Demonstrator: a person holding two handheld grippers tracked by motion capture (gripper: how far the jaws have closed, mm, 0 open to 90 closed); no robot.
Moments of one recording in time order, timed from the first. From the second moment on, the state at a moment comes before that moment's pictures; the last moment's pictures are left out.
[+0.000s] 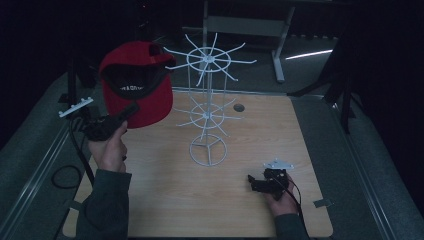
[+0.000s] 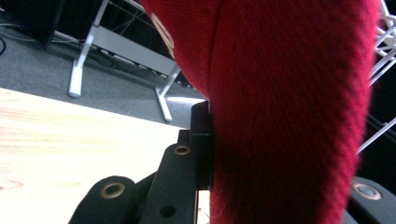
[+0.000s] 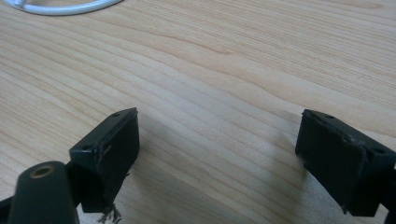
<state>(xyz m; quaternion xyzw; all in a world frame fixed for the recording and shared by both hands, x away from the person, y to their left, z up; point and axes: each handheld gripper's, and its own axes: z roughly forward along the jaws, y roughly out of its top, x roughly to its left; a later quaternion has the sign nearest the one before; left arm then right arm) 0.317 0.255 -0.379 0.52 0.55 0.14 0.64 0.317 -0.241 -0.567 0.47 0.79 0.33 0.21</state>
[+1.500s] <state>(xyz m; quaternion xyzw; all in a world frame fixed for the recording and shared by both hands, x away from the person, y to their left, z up) 0.312 0.248 -0.356 0.51 0.52 0.15 0.67 0.317 -0.241 -0.567 0.47 0.79 0.33 0.21</state>
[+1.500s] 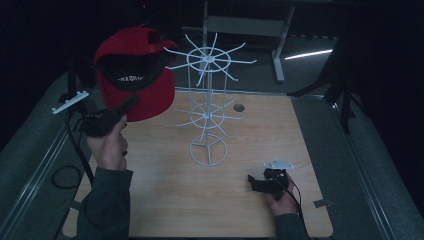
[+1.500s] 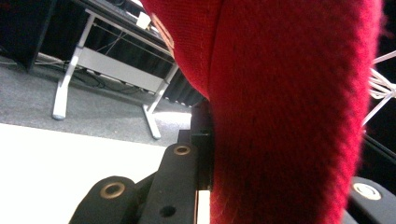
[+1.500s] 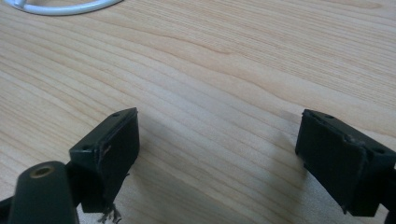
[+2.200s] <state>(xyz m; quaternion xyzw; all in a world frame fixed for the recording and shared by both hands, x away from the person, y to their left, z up) 0.307 0.248 -0.353 0.50 0.50 0.16 0.69 0.317 -0.241 -0.567 0.47 0.79 0.33 0.21</state>
